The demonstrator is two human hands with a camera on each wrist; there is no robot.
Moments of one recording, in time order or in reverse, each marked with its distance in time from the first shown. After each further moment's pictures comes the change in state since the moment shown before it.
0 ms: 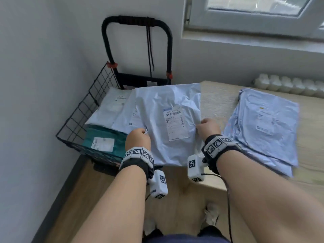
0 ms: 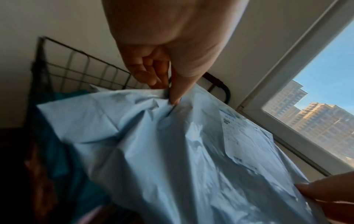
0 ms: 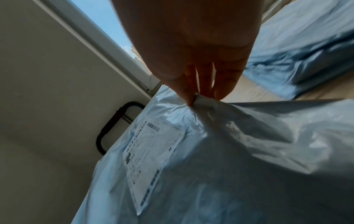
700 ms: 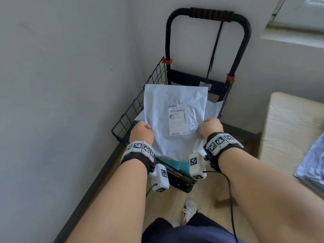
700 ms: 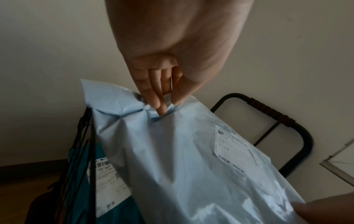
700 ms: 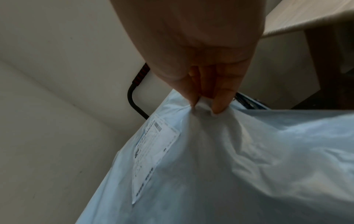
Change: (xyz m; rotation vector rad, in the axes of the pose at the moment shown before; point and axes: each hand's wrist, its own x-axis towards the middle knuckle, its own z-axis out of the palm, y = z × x) left_hand 0.120 -0.116 -0.115 -0.089 0.030 -0.270; right_hand 0.013 -0.150 0.181 -0.131 -0.224 -0.055
